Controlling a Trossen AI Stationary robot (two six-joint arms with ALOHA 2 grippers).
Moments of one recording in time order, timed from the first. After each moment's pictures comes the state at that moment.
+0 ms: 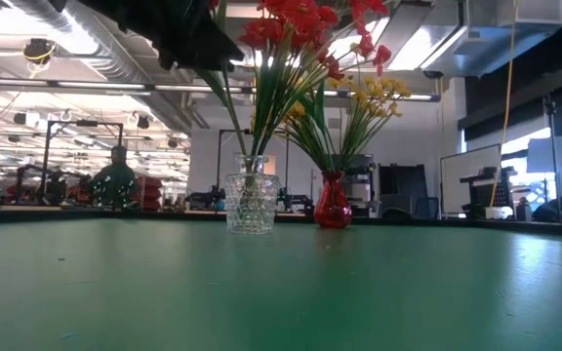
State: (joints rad) left arm -0.11 1.17 0.71 0.11 -0.57 -0.10; right arm 0.64 1.17 1.20 -0.43 0.88 0.32
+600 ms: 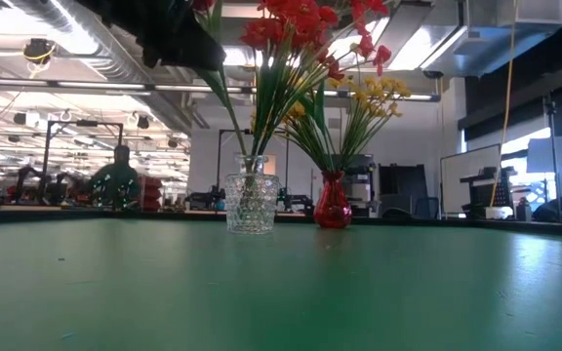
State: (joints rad) left arm -0.11 1.09 0.71 -0.04 -0.60 -0.18; right arm 0.64 1.17 1.20 -0.47 0.87 0.36
